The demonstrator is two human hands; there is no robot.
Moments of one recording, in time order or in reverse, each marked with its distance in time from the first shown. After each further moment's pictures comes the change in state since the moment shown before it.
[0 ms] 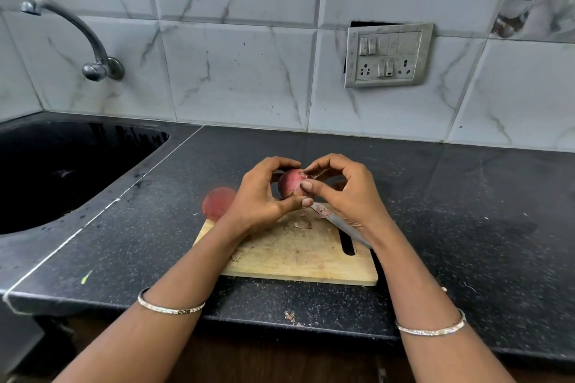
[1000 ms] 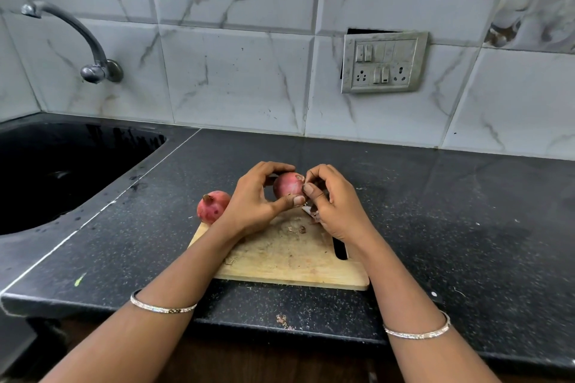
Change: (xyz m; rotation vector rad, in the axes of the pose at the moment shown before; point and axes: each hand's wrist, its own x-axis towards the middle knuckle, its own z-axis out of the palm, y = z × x) left_hand 0.001 0.001 0.001 -0.041 0.007 -0.037; right_hand -0.002 0.015 0.011 -0.147 -0.039 -0.034
